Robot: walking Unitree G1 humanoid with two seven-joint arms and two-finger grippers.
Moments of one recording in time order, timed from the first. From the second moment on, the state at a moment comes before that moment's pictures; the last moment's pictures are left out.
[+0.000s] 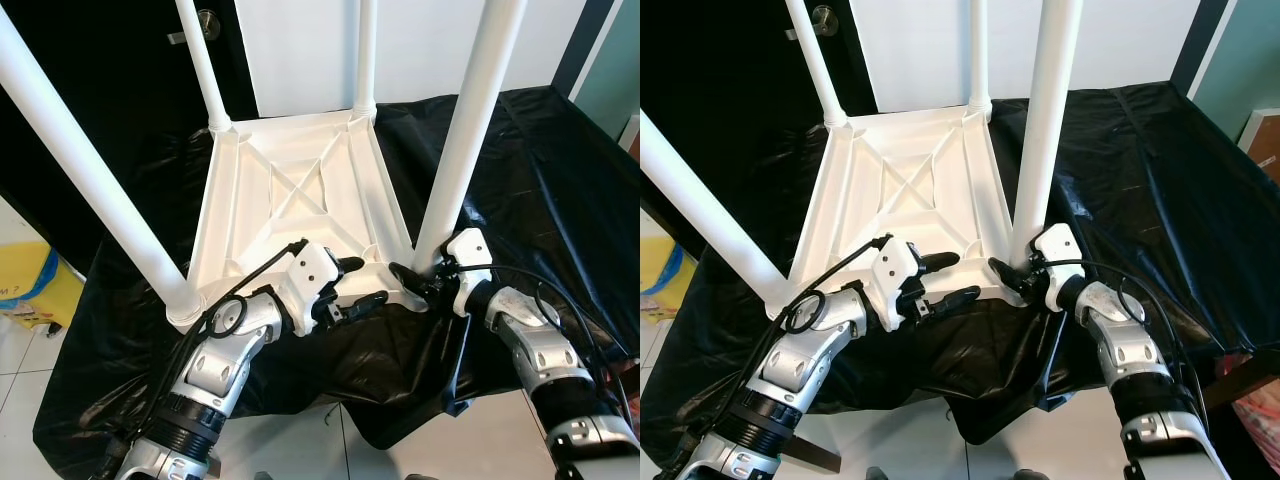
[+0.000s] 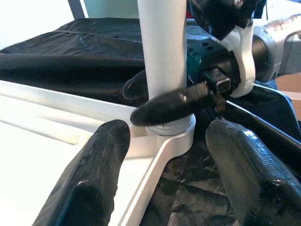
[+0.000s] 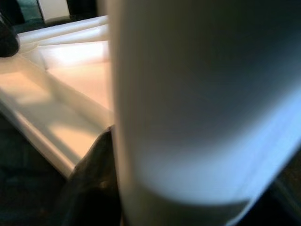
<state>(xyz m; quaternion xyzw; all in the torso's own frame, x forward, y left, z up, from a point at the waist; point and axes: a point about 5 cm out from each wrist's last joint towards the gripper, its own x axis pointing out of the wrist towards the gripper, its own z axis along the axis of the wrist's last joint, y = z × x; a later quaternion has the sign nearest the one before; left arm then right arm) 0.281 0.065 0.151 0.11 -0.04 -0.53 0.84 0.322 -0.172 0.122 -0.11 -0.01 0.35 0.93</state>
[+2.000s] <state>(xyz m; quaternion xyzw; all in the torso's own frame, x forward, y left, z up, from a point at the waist) 0.271 0.060 0.147 0.09 -0.03 -0.54 0.84 0.274 -0.139 0.106 -0.03 -0.04 0.03 1.00</state>
